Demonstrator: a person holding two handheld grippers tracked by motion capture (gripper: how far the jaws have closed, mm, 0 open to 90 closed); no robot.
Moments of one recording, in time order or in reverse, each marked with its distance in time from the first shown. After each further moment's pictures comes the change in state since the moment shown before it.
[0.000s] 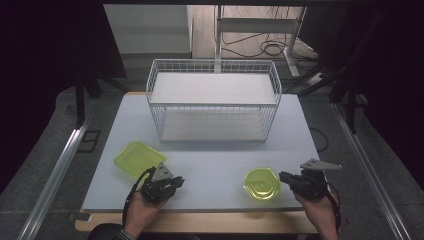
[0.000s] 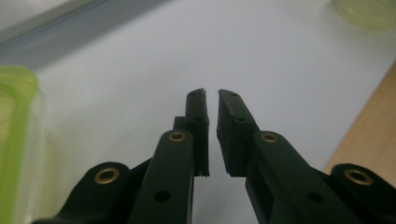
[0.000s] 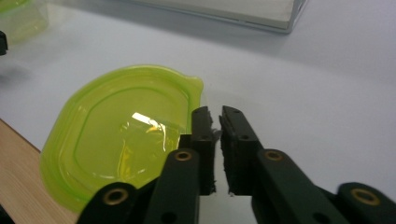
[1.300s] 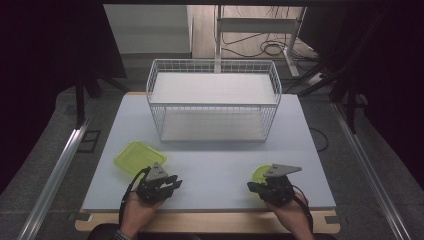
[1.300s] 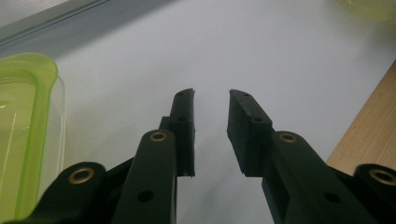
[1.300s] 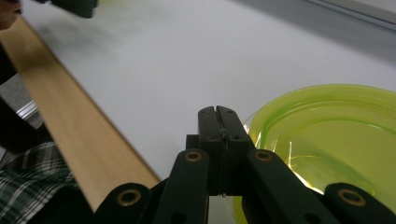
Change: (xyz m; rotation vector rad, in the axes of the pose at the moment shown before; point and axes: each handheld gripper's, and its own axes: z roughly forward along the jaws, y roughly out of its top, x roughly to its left) left arm 0.011 -0.004 -0.006 -0.020 0.002 -0.031; right arm 0.069 0.012 0.038 0.082 0.167 -0.148
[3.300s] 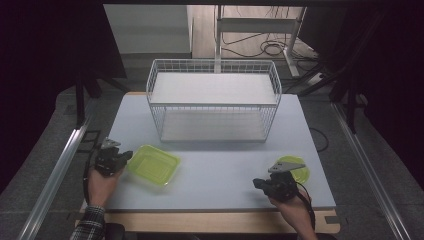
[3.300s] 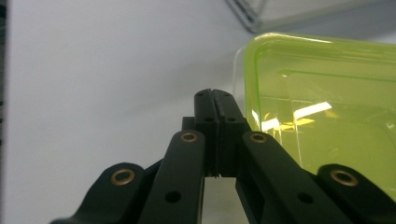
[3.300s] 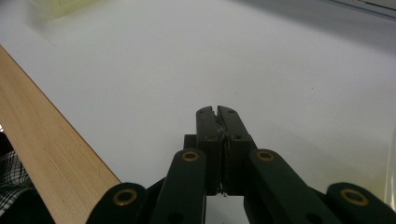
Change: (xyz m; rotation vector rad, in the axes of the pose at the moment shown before) left arm 0.139 -0.019 -0.033 0.008 0.294 -0.270; right arm -0.019 -0.007 0.008 0.019 -0.035 0.051
